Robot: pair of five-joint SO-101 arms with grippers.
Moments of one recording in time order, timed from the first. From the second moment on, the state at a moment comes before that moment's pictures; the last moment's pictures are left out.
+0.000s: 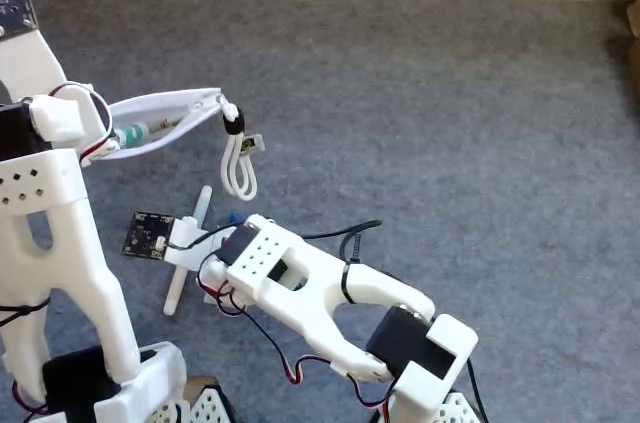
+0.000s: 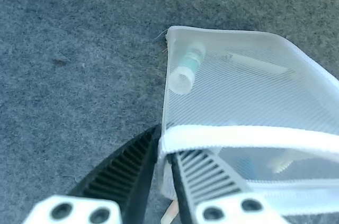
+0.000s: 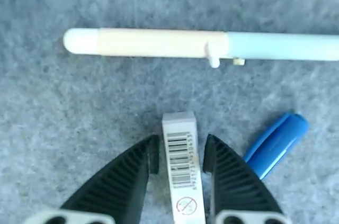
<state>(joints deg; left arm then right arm) -23.0 -17.5 -4.4 91.0 14.3 -58.2 8.0 24.1 47.3 28.1</state>
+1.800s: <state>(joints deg) -23.0 -17.5 -4.4 91.0 14.3 -59.0 -1.8 22.0 65.5 28.0</state>
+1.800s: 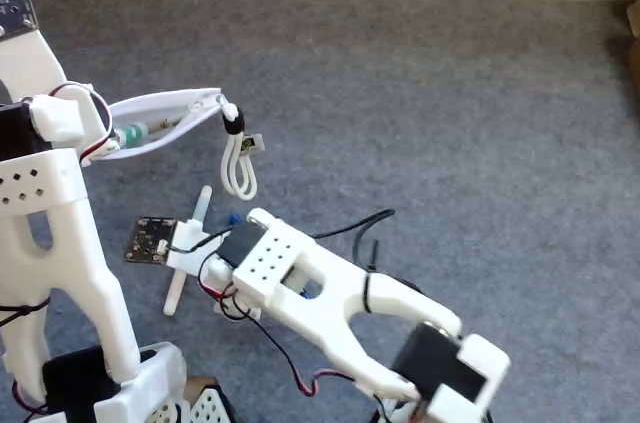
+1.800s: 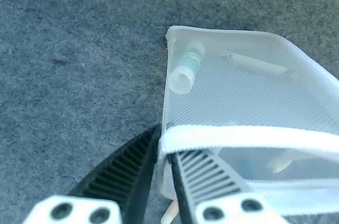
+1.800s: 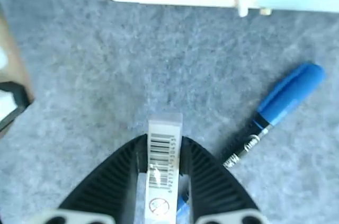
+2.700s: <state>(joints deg) -14.3 -19.6 -4.2 90.9 14.2 -51.2 -39.2 38.6 44.4 5.1</state>
